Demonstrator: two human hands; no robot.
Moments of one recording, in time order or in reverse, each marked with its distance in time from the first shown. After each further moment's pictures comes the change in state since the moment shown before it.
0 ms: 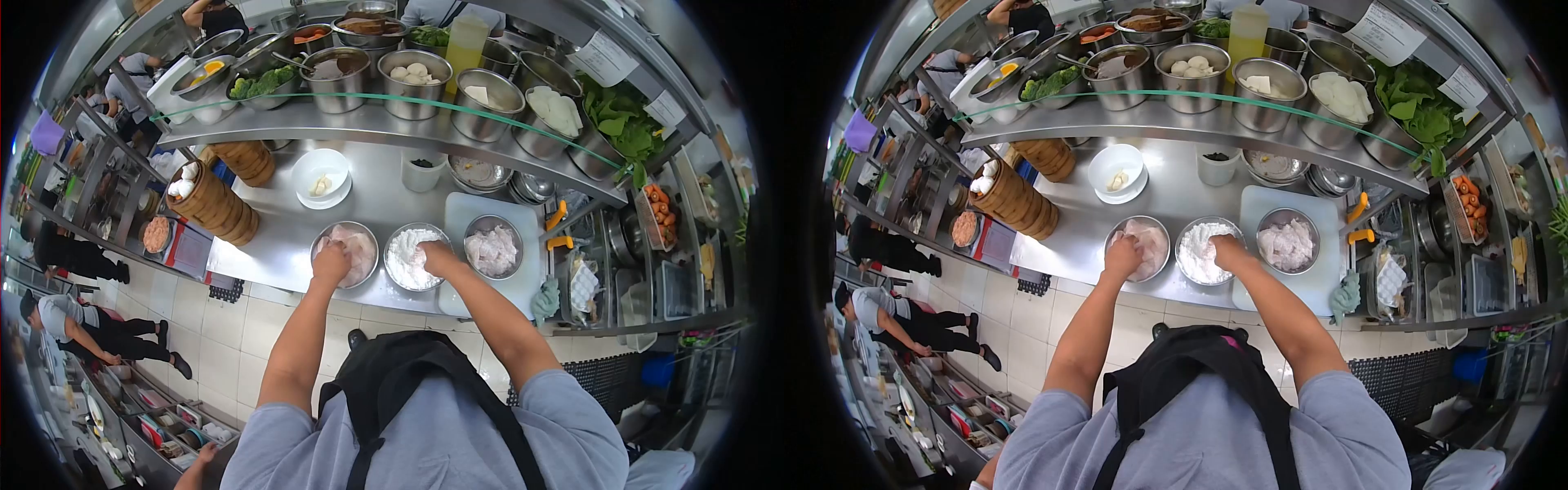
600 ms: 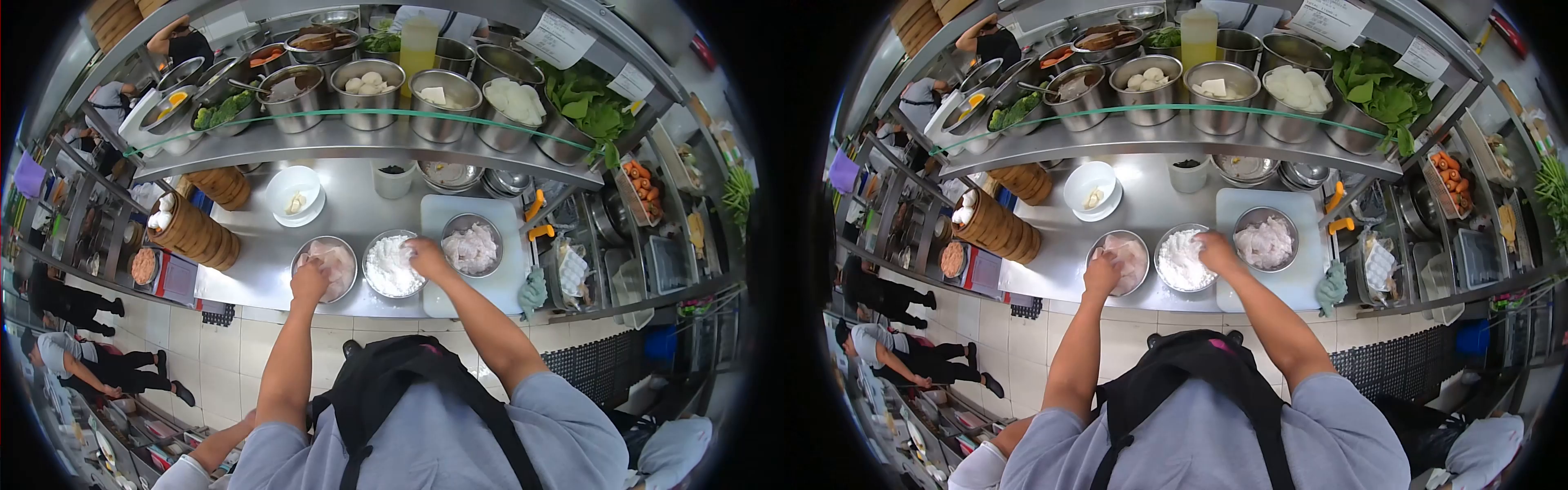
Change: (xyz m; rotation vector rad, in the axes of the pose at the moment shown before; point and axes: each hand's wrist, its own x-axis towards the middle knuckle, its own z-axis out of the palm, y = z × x) left_hand -0.015 0.016 -0.019 0.005 0.011 -0.061; right_hand -0.012 0.020 -0.007 0.291 0.312 -0.018
